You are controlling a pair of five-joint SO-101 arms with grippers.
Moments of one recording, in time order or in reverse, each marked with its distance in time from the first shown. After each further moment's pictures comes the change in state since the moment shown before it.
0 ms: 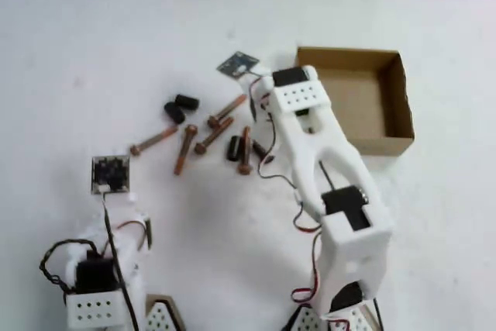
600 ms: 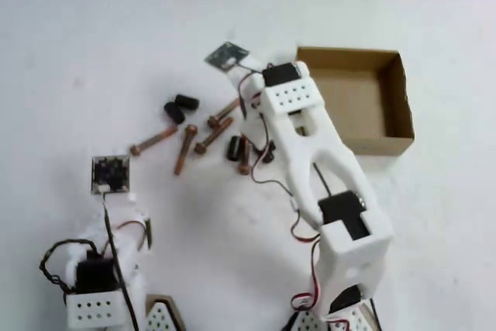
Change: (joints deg) left arm 0.0 0.0 0.0 0.0 0.0; right arm -3.1 -3.3 -2.2 1.2 -3.4
